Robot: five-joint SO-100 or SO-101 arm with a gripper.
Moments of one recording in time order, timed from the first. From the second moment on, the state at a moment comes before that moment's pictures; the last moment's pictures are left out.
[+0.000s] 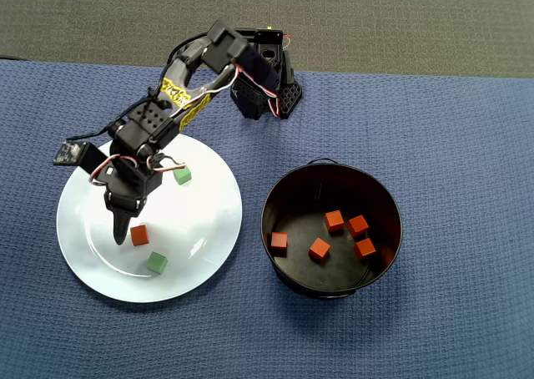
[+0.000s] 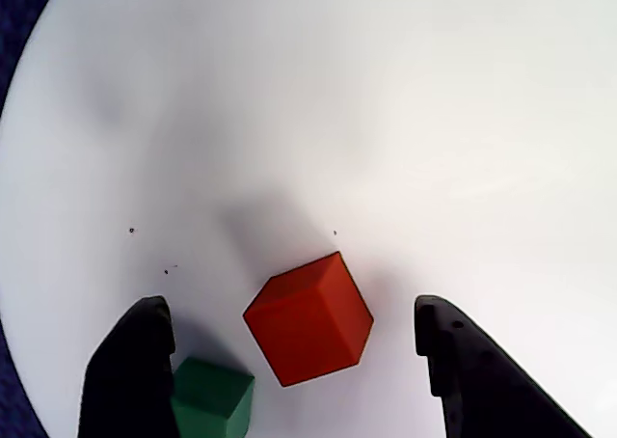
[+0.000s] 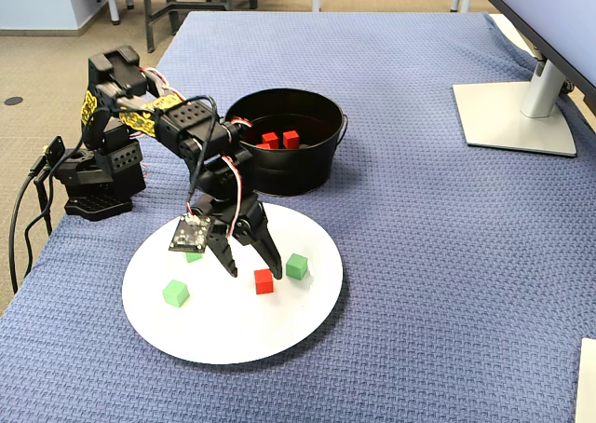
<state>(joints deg) 39.3 59.6 65.4 67.2 -30.7</state>
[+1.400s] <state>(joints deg) 34.1 52.2 60.4 69.2 -40.7</state>
